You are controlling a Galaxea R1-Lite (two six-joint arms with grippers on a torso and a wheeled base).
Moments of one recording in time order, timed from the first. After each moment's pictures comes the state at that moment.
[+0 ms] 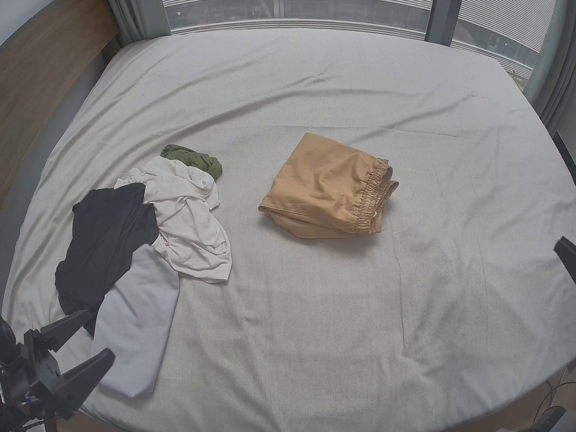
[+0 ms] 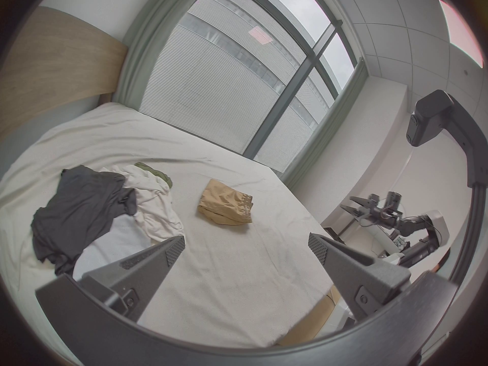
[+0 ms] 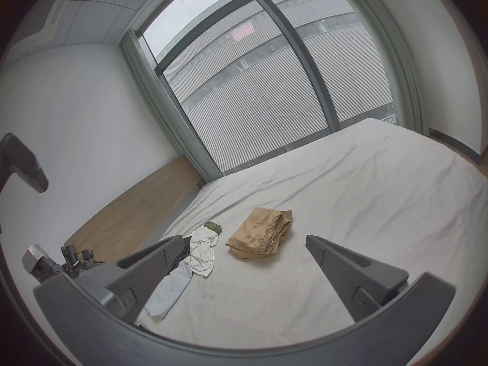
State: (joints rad) left arm -0.37 0.68 -0.02 -0.70 -0.25 -0.32; right arm 0.16 0.64 -0.27 -0.49 0.24 0.35
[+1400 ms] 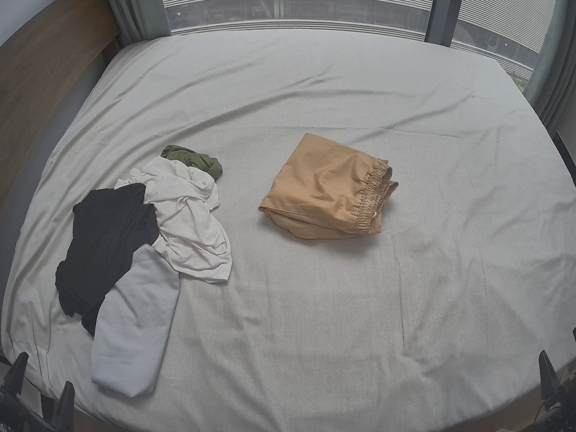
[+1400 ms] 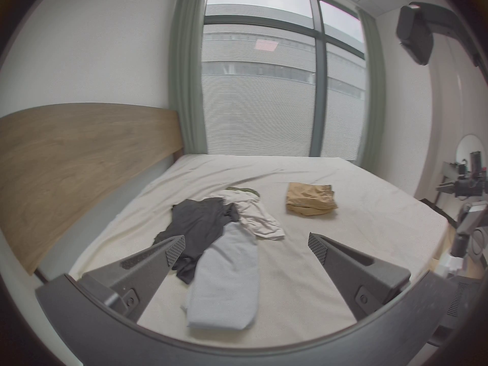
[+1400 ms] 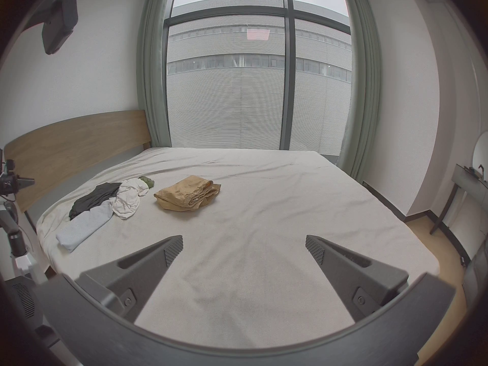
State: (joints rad) left arm 0.01 0.02 -0.02 -0.05 -0.05 0.00; right arm -0.04 0.08 -0.02 -0.07 0.04 -0.04
